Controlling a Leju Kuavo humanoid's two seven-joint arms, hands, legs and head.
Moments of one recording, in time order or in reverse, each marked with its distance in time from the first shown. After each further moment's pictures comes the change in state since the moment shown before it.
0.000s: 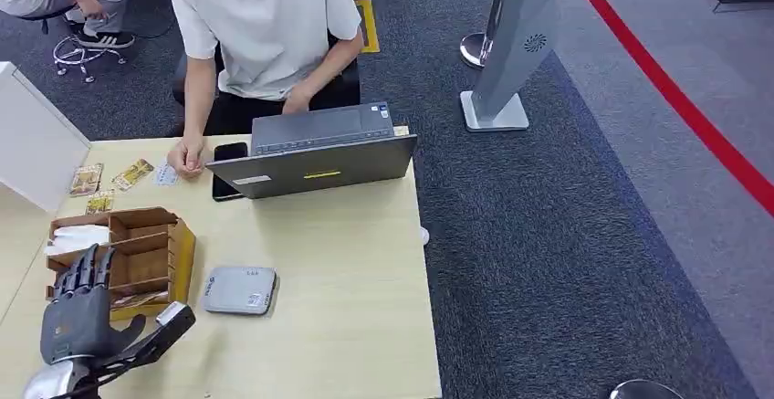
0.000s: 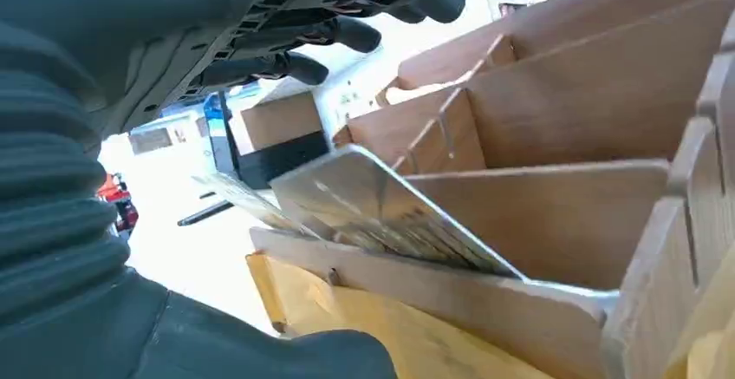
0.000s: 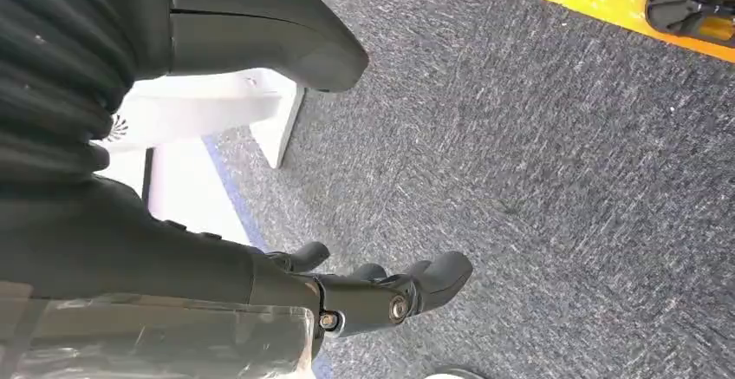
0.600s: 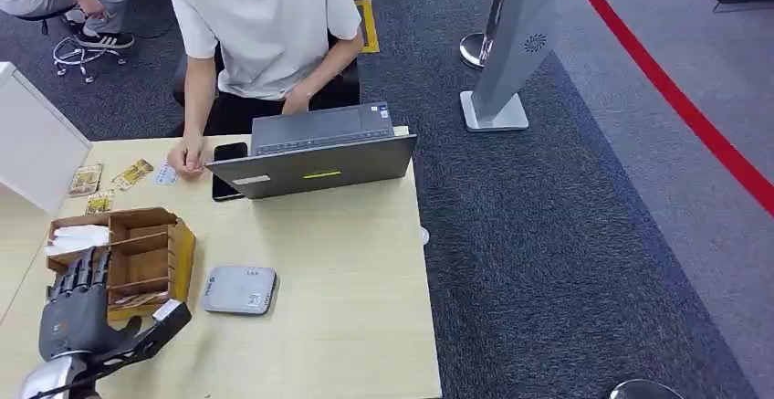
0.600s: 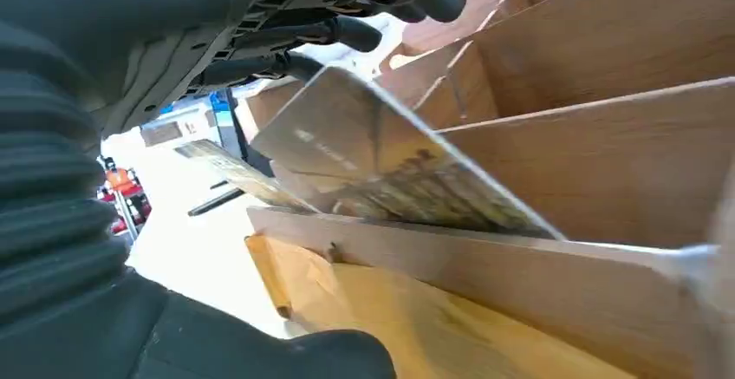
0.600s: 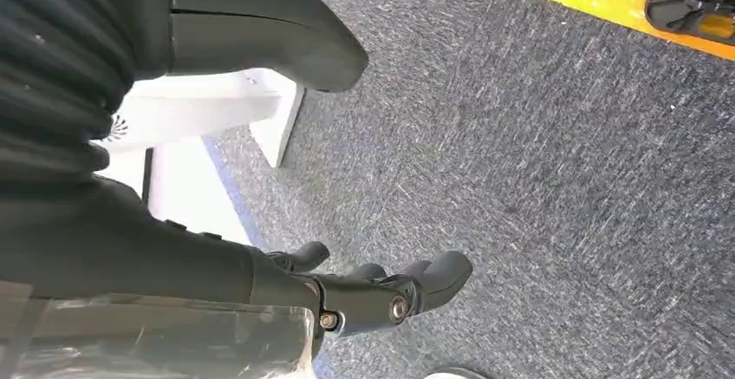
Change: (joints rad) left arm -0.042 0.018 0.000 0.075 0.016 -0.020 0.016; right arm 0.000 0.000 0.000 0.000 0.000 -0.003 0.000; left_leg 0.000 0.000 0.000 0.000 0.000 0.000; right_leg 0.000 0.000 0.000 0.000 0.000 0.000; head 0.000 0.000
